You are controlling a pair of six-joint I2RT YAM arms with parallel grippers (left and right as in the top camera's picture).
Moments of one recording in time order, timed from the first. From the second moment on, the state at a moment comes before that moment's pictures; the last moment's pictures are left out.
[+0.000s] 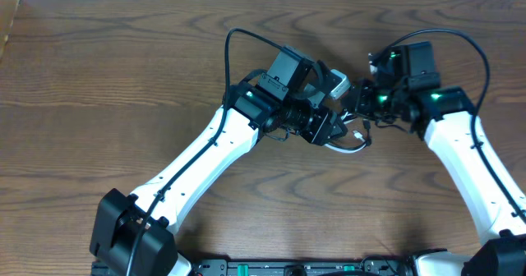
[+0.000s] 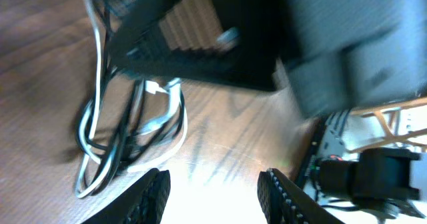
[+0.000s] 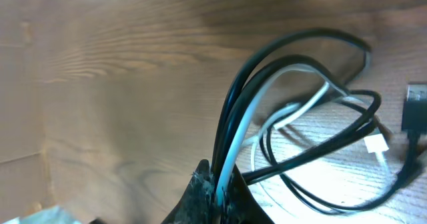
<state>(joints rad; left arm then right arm) -0.65 1.67 1.40 -0.68 0.62 -0.08 0.18 1.49 1.17 -0.69 -0.49 0.51</state>
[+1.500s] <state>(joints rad) -0.47 1.67 1.36 -0.51 0.57 -0.15 -0.12 1.45 1.23 1.00 -1.43 1.42</state>
